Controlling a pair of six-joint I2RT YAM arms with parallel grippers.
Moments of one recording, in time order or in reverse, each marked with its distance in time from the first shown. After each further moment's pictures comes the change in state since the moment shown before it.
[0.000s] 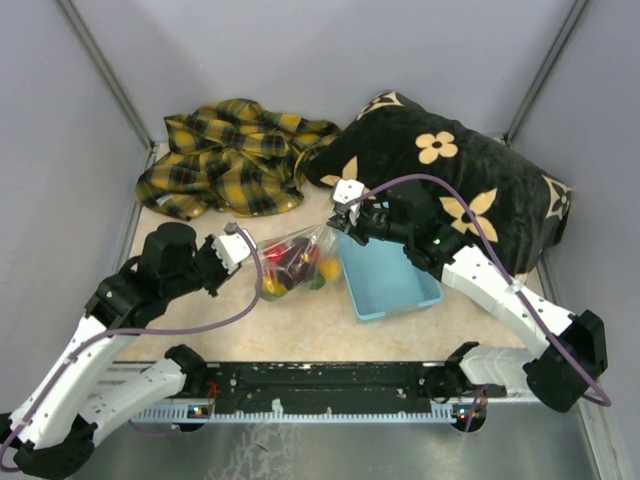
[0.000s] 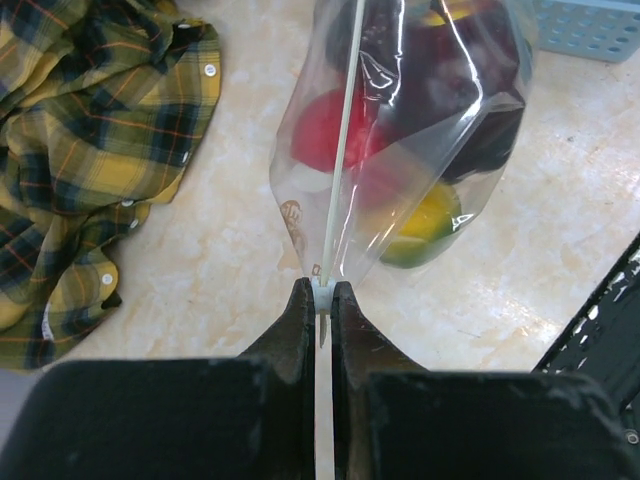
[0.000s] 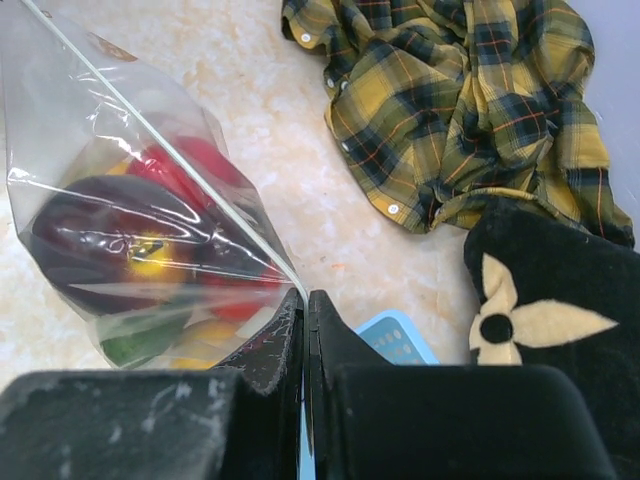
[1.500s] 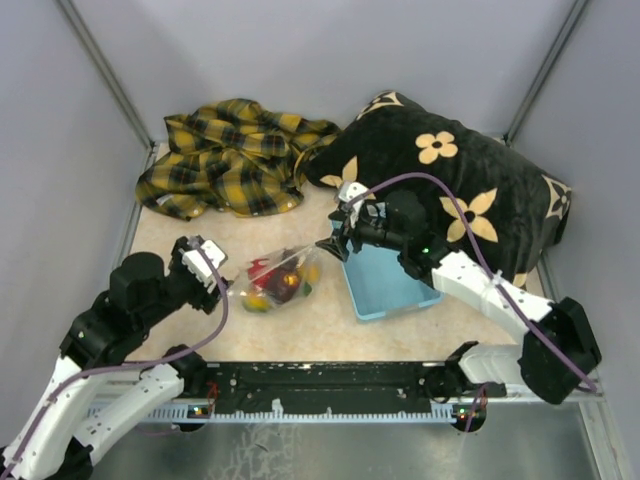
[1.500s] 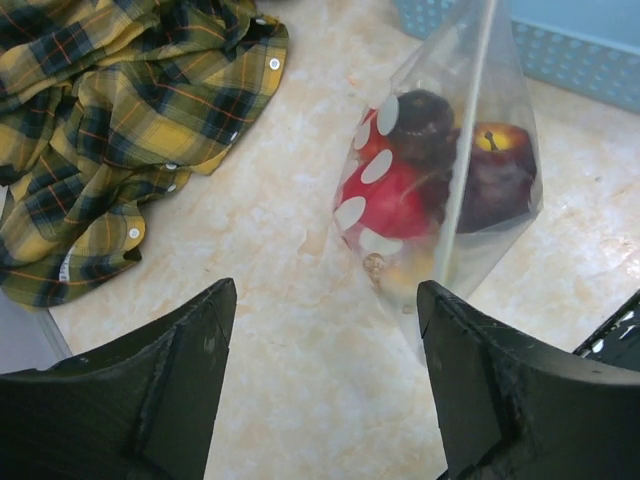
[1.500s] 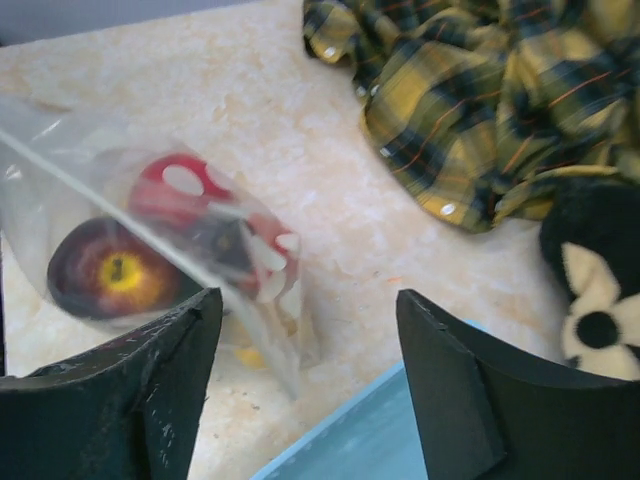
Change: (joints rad) left arm -0.003 -0.227 -0.093 0.014 -0.134 -0.117; right arm -0.011 0.075 -0.171 0.317 -0.076 0.247
